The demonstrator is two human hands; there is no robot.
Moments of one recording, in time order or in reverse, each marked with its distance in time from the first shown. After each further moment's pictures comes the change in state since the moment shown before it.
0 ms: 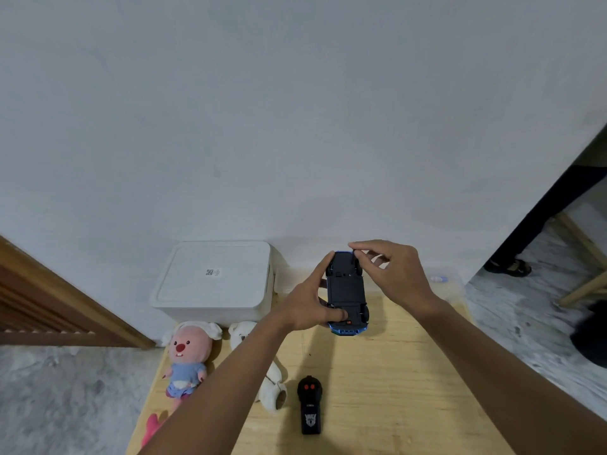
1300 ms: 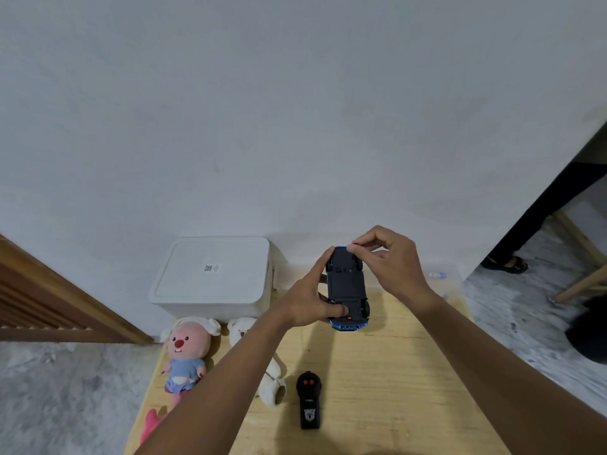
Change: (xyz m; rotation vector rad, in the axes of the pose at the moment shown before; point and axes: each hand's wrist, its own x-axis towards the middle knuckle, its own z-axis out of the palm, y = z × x) left_hand -0.001 0.001 0.000 -0.012 0.002 0.017; right_hand 0.005 -0.008 0.005 0.166 0.049 0.130
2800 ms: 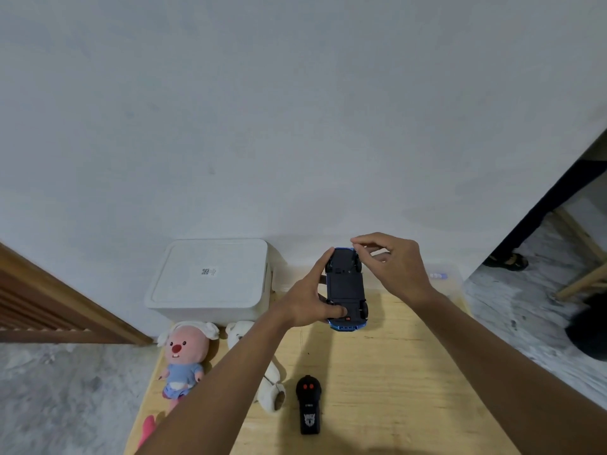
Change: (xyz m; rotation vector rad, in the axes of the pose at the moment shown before) left_hand 0.015 -0.005 -0.004 0.032 -0.006 -0.021; right_hand 0.010 0.018 -0.004 -0.110 -0.020 -0.049
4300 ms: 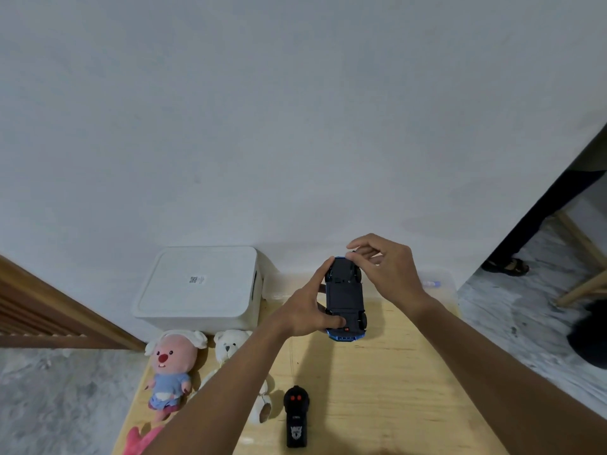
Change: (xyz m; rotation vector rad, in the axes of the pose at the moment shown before) left_hand 0.018 0.005 0.019 0.014 -0.009 -0.004; right_hand 0.012 0.014 -0.014 0.025 -0.024 0.014
